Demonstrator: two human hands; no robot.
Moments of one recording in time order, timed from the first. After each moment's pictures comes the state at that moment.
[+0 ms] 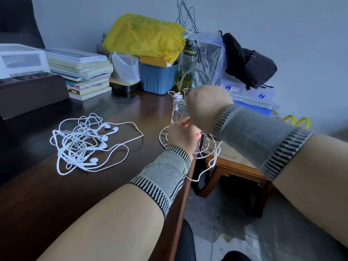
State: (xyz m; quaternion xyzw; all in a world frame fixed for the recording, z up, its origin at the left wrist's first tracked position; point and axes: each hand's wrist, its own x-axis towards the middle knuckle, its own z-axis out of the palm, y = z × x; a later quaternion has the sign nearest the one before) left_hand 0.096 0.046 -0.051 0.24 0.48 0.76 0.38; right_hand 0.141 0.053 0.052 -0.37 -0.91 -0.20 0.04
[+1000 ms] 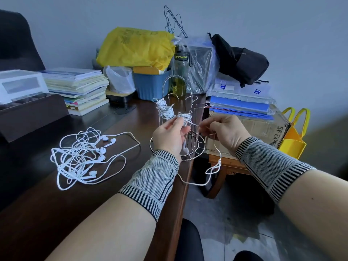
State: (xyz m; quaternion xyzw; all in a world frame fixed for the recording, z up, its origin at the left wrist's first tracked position) left_hand 0.087 0.038 -0.042 0.18 0.49 0.78 0.35; right_hand 0.205 0.113 -0.024 -0.37 -0.72 0.46 0.37
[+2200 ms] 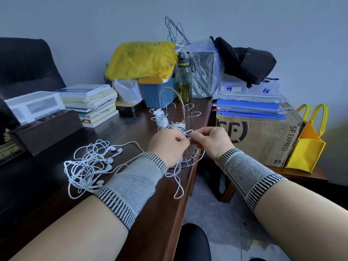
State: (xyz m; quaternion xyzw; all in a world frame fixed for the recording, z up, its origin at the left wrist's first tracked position) left_hand 0.080 0.014 -0.011 0.52 0.79 0.33 0.07; right_hand 0.180 0.124 -0.050 -0.35 -0.68 0.51 0.39
